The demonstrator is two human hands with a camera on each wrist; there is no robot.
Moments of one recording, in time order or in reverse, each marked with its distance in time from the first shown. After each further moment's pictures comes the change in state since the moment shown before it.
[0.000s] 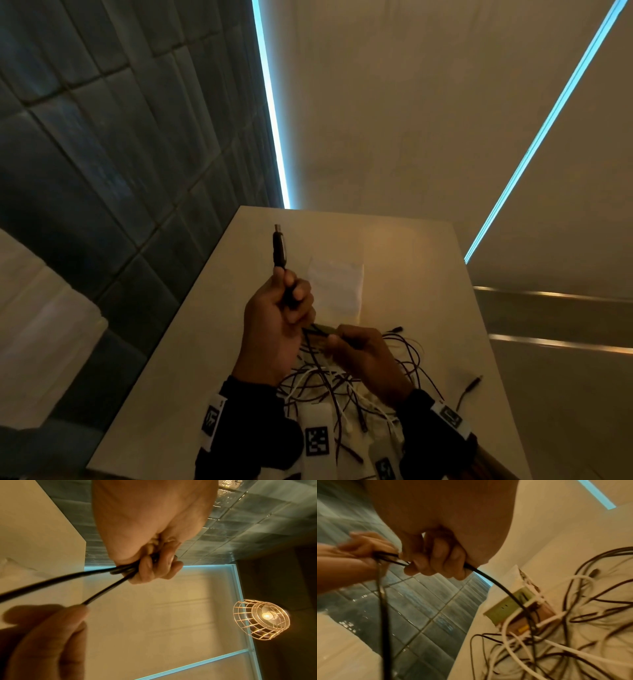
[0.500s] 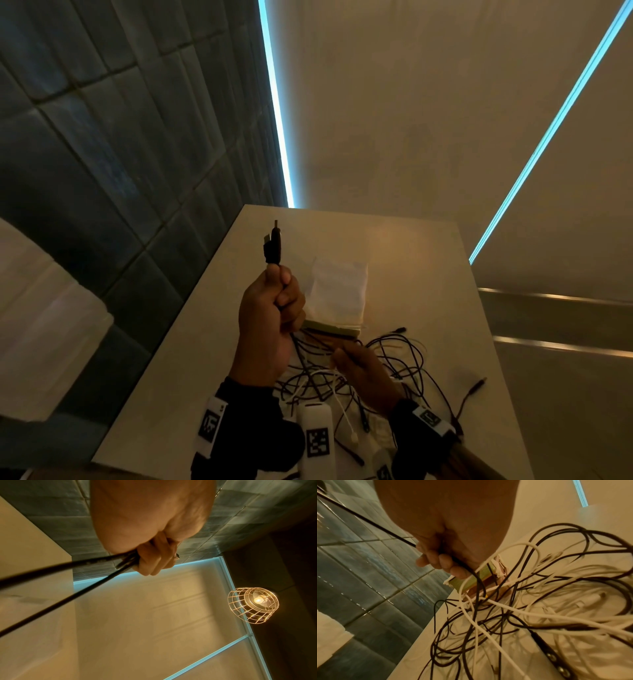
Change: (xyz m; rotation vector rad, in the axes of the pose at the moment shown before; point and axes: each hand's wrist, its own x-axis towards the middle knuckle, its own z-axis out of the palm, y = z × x) left_hand -0.006 0.009 -0.001 0.146 0.028 0.117; right_hand 0.000 0.088 -0.012 -0.227 0.057 0.095
